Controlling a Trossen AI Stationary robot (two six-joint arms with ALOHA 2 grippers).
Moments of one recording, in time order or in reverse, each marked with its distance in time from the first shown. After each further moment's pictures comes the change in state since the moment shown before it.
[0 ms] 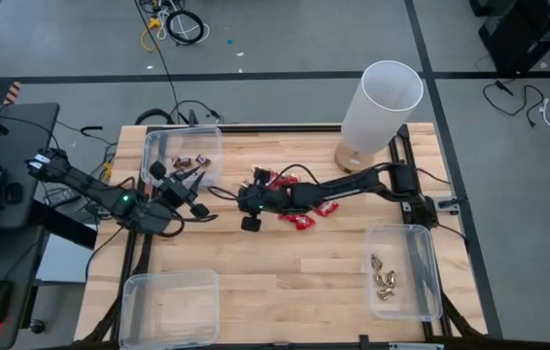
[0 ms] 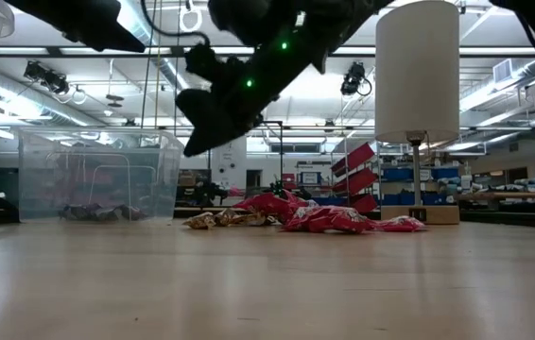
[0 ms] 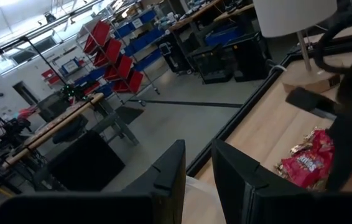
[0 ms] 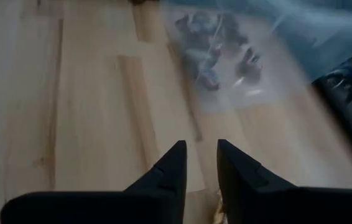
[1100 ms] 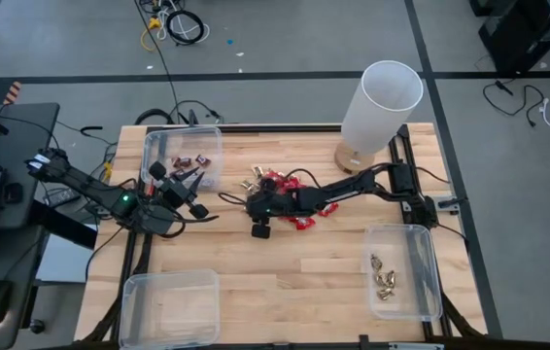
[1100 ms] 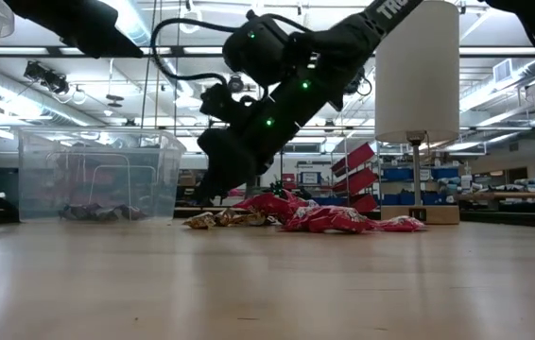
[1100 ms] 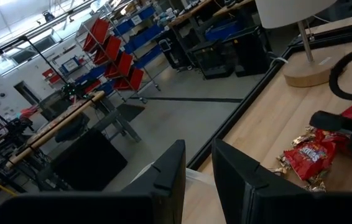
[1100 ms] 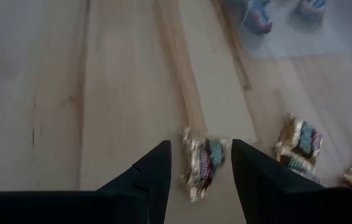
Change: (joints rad) left arm 0.000 0.000 0.000 -0.072 0.002 -0.049; right arm -0.017 0.007 -0.180 0.143 -0.139 0.041
